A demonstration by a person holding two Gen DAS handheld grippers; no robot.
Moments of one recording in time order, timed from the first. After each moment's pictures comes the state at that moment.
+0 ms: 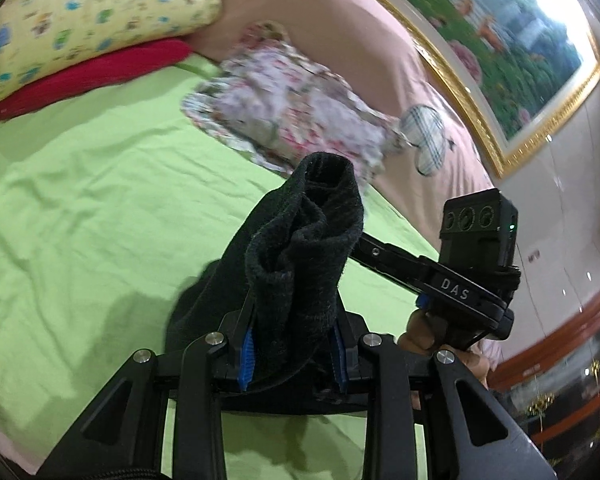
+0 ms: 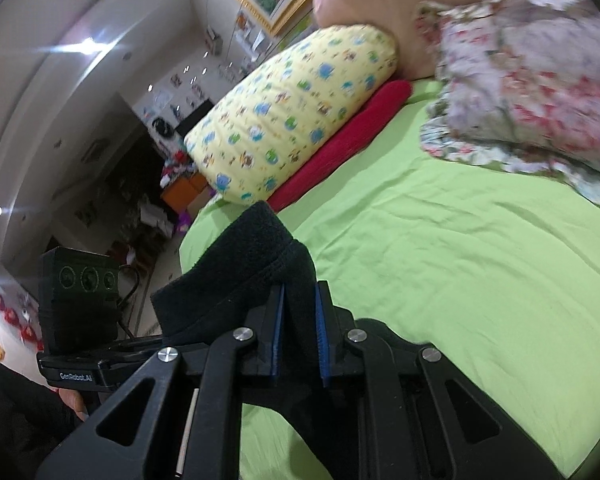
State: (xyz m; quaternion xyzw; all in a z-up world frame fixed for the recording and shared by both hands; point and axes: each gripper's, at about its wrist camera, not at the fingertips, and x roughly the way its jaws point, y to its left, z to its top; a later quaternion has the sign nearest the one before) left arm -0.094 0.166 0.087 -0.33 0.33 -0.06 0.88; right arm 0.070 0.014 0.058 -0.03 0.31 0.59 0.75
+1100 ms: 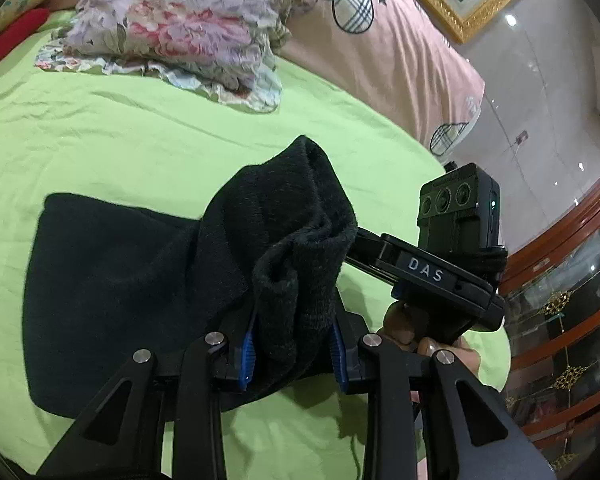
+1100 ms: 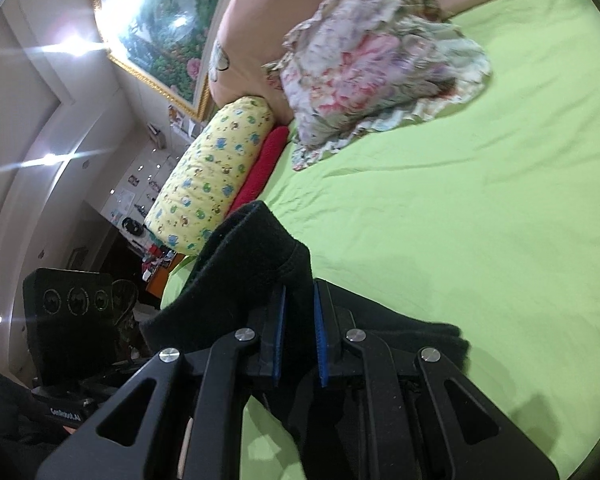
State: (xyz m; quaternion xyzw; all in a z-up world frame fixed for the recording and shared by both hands) left arm -0.009 -0.038 0.036 -0.22 0.44 -0.16 0.86; right arm 0.113 -0.187 -0.013 0.14 0.30 0.51 0.80
